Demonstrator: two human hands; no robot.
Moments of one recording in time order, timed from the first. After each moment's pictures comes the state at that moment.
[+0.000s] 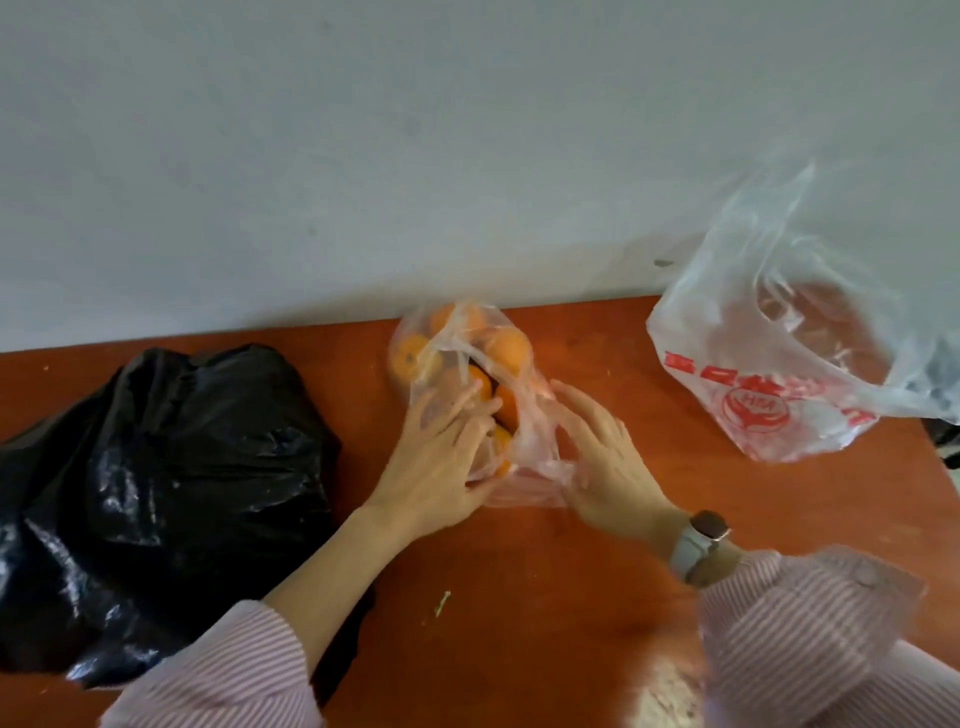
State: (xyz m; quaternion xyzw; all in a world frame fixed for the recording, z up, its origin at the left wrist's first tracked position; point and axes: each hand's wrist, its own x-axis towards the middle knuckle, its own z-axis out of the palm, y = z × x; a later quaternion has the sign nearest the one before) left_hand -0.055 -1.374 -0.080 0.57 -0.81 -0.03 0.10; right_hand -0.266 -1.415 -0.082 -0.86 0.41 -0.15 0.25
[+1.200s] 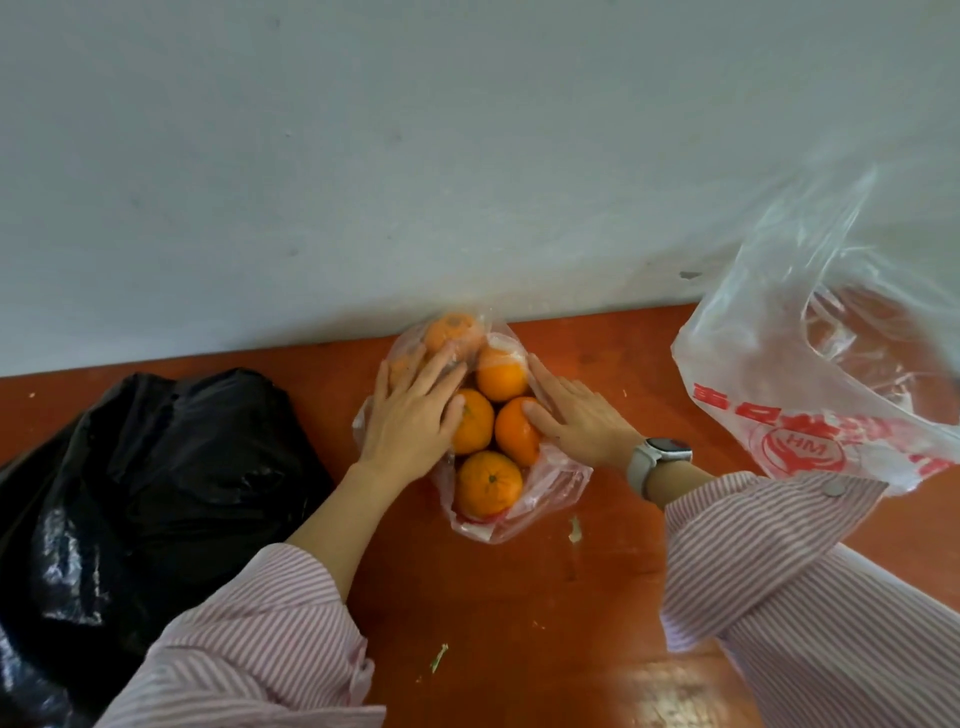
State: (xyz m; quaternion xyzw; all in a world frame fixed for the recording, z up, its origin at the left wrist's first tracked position) left_hand -0.024 -1.455 -0.121 0.69 -0.72 -0.09 0.07; right_hand -0.234 -1.518 -0.116 -0.83 0.46 0.03 0.33
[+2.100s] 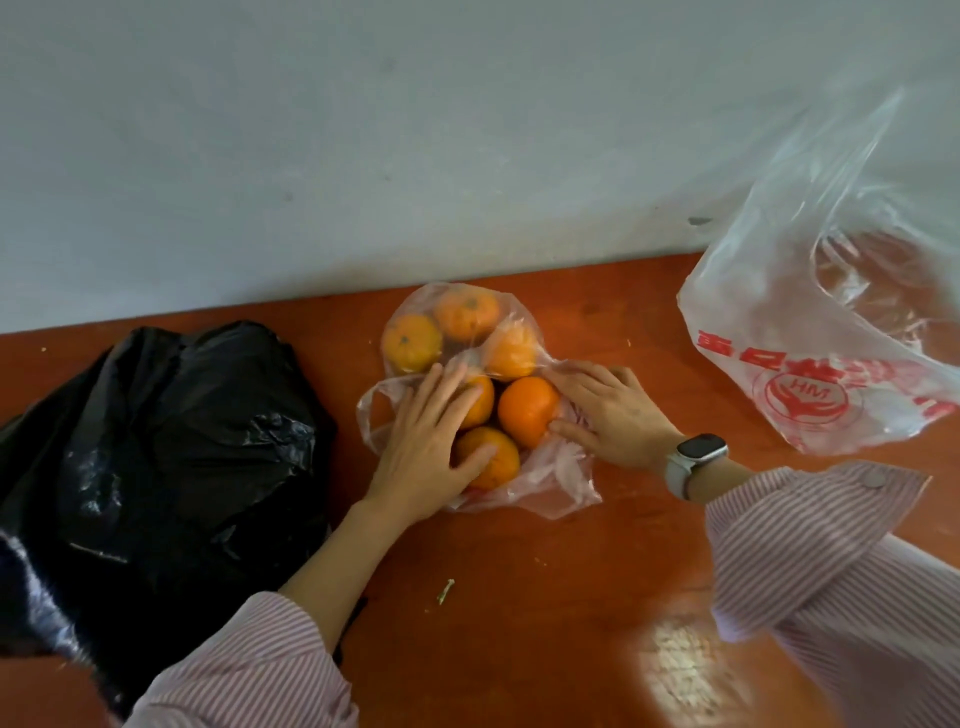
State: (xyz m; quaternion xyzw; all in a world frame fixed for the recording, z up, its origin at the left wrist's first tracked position) left_hand -0.049 -1.380 -0.125 0.66 -0.71 -0.22 0.14; right_hand -0.276 -1.484 -0.131 -0.91 0.36 0.05 0.19
